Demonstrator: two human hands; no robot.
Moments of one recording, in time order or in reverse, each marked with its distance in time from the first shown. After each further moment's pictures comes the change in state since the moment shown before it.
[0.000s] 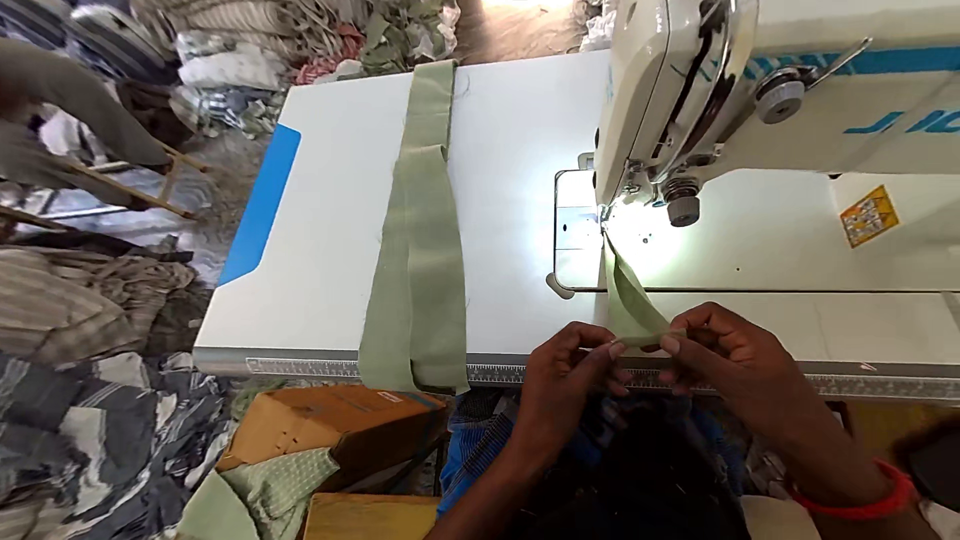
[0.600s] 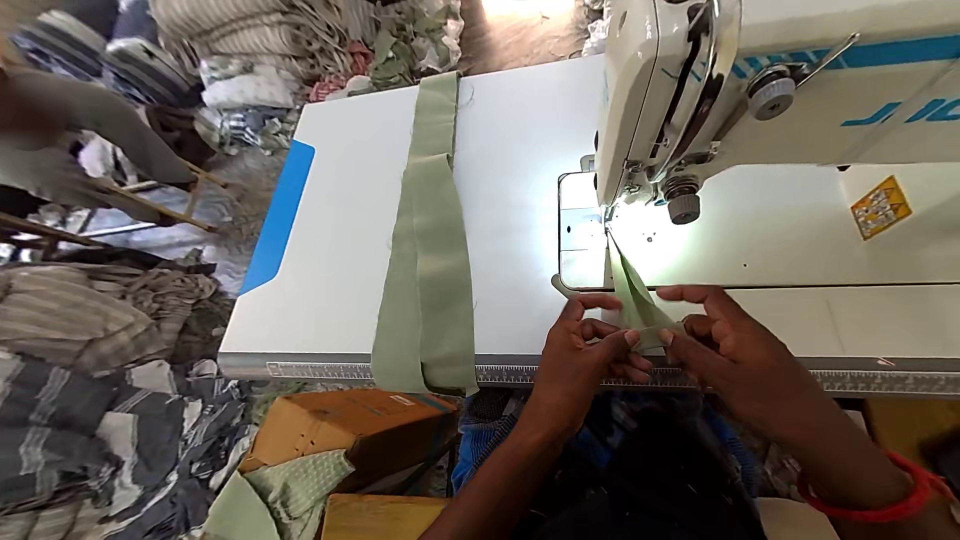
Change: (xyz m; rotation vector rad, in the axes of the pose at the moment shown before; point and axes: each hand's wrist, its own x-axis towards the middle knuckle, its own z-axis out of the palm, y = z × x) left_hand 0.015 0.019 0.007 -0.207 -0.031 -0.221; right_hand 0.006 -0.011 0.007 -0.325 0.018 -0.005
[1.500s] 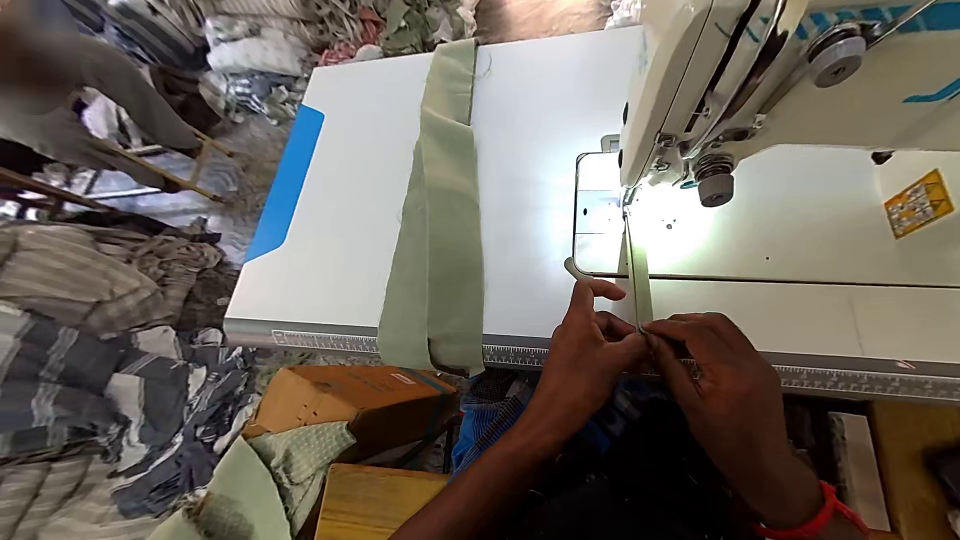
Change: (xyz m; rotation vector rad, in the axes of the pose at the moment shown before) left_hand -0.014 0.013 0.002 0.382 0.077 0.007; right_hand -0.017 0.008 0.049 -0.357 0.355 -0.480
